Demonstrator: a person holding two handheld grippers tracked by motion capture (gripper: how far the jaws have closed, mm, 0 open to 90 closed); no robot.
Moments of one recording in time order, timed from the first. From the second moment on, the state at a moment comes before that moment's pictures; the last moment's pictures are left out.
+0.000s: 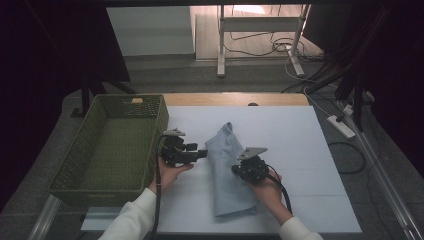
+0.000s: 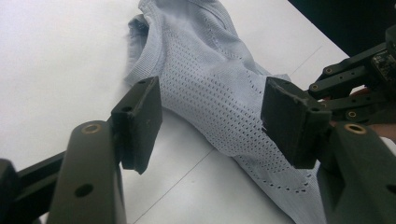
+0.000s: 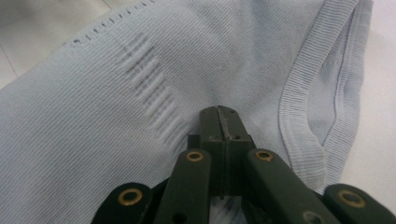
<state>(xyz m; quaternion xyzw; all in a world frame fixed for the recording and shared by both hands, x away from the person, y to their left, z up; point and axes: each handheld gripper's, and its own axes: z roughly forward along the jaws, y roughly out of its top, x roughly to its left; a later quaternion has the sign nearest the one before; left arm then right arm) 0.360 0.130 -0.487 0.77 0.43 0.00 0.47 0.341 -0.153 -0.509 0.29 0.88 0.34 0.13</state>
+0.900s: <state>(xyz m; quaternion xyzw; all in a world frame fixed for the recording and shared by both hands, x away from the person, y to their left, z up) 0.361 0.131 -0.488 0.77 0.43 0.00 0.47 0.359 -0.172 -0.507 0.36 0.87 0.33 0.12</state>
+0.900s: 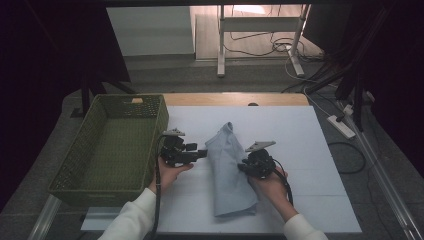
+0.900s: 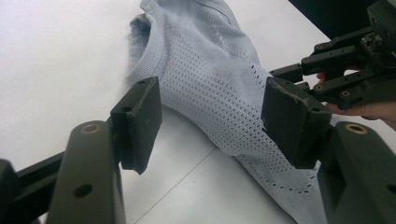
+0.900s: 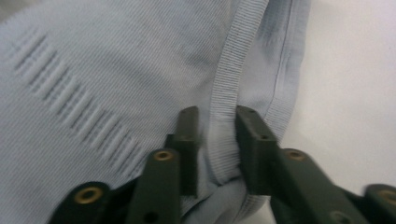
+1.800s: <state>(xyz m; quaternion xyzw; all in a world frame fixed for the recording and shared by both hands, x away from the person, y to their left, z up) 0.360 0.131 -0.488 0.77 0.43 0.00 0.47 0.354 -0.186 -0.506 0.35 0.87 0.29 0.18</state>
